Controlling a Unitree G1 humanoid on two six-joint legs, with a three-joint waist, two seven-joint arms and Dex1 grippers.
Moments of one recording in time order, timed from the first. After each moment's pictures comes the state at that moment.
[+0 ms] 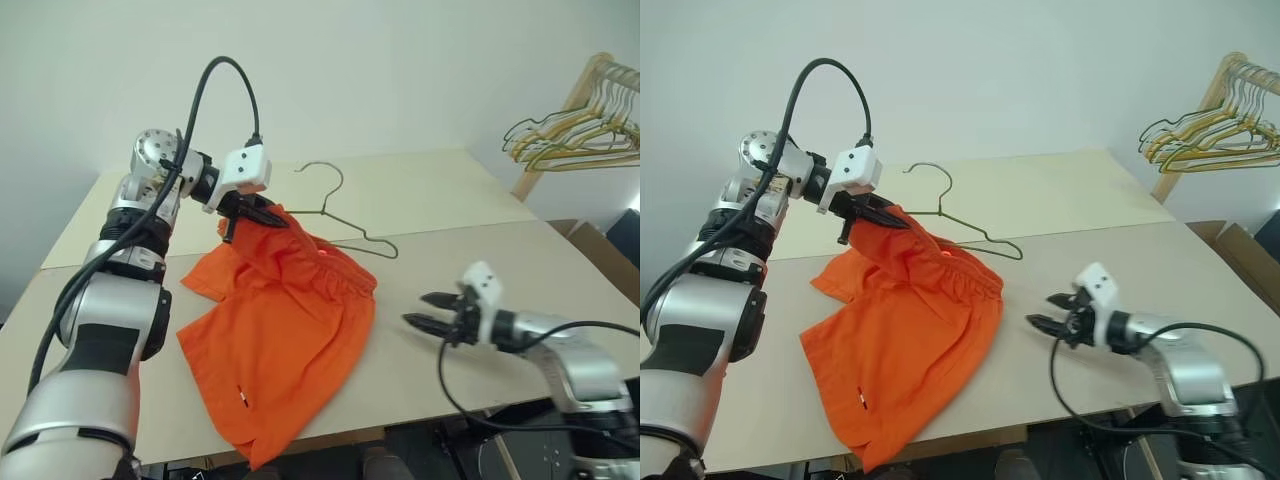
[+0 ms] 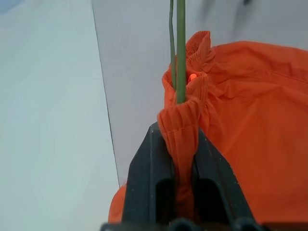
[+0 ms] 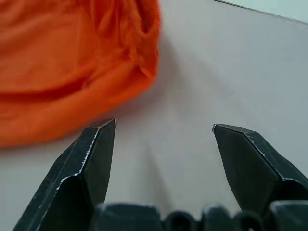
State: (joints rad) left arm -1.27 0.56 -0.23 1.00 0.04 -0.20 -1.58; right arm -0.19 -0.57 -0.05 -0.14 0.37 0.64 0.89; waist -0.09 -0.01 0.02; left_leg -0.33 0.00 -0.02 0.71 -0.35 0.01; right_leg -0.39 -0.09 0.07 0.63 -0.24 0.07
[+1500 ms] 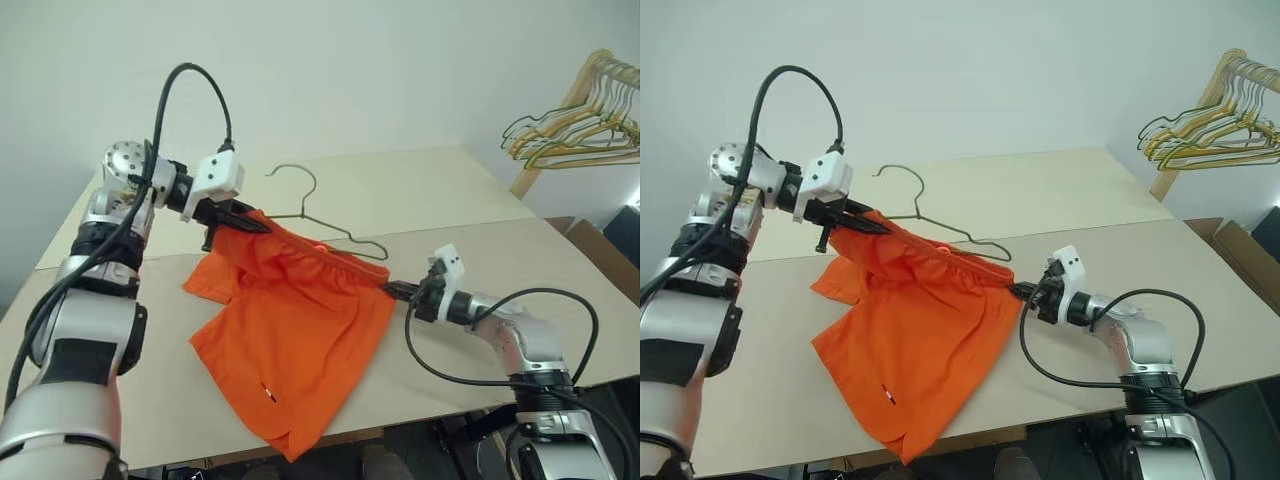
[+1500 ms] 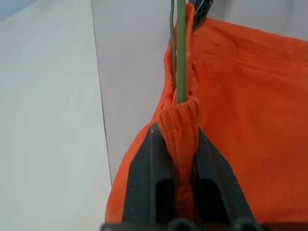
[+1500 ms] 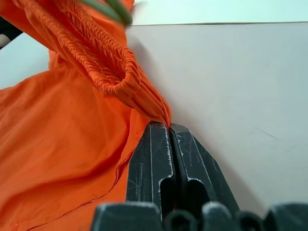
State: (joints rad) left arm -1.15 0.69 -0.30 0.89 -0.16 -0.22 -1.61; right arm -0.39 -0.48 -0.05 0.13 0.46 0.68 0.83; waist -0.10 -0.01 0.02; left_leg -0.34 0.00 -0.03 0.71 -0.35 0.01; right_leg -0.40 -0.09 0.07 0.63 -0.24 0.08
